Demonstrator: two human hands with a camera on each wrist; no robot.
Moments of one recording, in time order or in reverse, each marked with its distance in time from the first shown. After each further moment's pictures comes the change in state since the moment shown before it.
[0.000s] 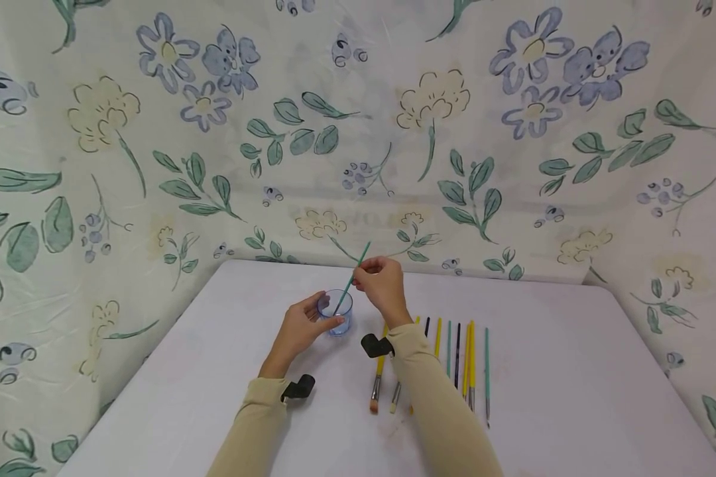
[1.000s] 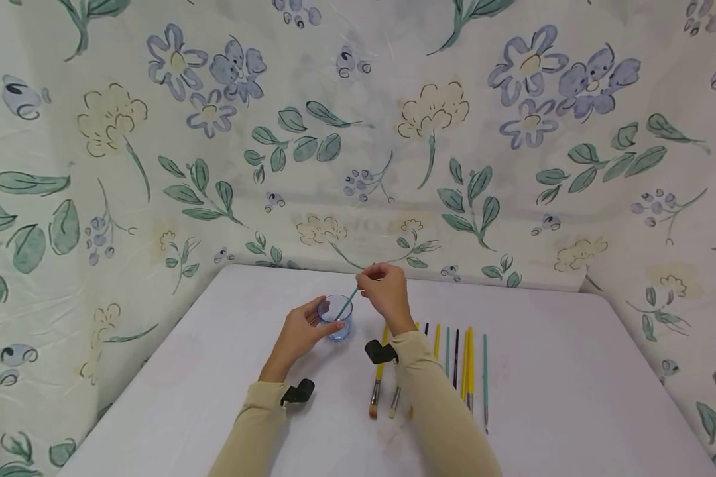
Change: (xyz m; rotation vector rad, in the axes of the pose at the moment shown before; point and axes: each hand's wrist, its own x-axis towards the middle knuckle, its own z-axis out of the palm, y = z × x) left_hand -0.001 0.003 -0.001 0.018 0.005 -0.009; right_hand -0.004 0.000 -0.005 -0.079 0.019 -0.033
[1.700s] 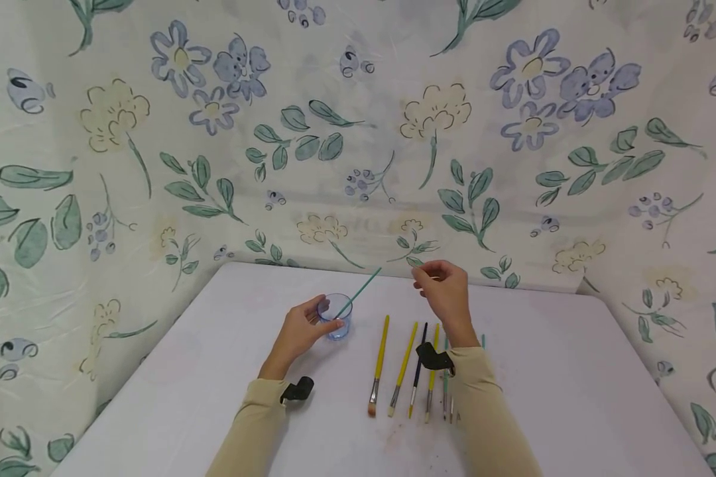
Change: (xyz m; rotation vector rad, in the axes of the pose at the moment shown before) left_hand -0.001 -0.002 0.000 -0.047 -0.002 0.032; right_hand -0.023 -0.006 -0.096 -0.079 0.133 -0.034
